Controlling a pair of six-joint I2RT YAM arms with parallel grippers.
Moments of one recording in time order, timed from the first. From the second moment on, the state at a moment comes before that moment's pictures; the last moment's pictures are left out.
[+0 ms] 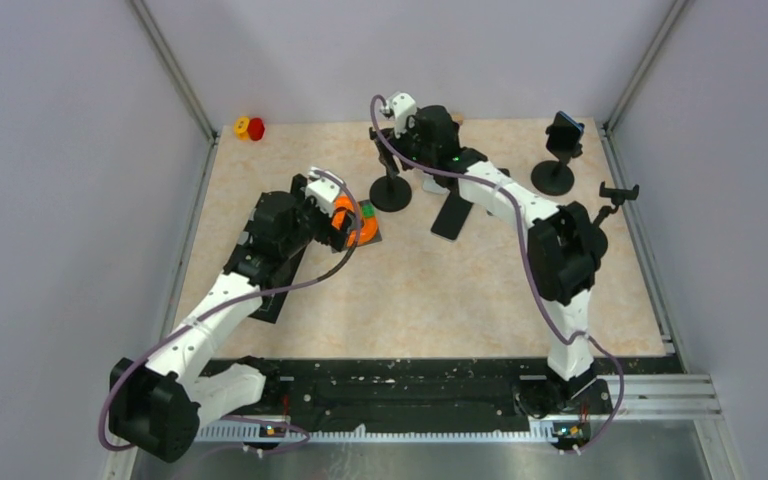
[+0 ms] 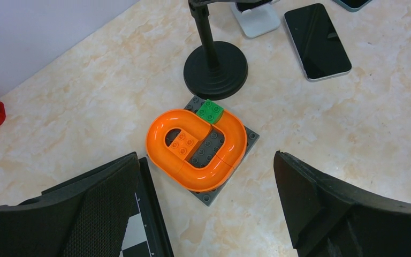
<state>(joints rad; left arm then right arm) -0.39 1.07 0.78 -0.01 0.17 0.23 0.58 2.01 1.73 -0.08 -0.14 -0.17</state>
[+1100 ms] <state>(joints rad) -0.39 0.98 0.78 -0.09 0.23 0.23 0.61 1.93 1.84 -0.36 -0.13 -0.16</state>
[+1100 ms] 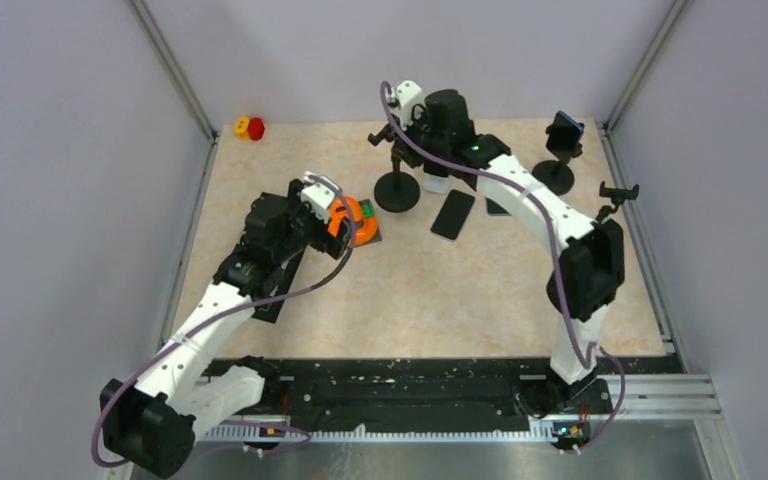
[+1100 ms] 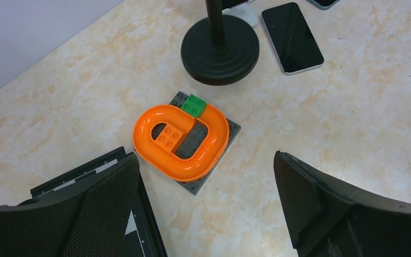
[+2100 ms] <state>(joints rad) -0.38 0.98 1.06 -0.45 0.64 0.37 0.61 1.50 1.35 -0.48 -0.88 -0.54</state>
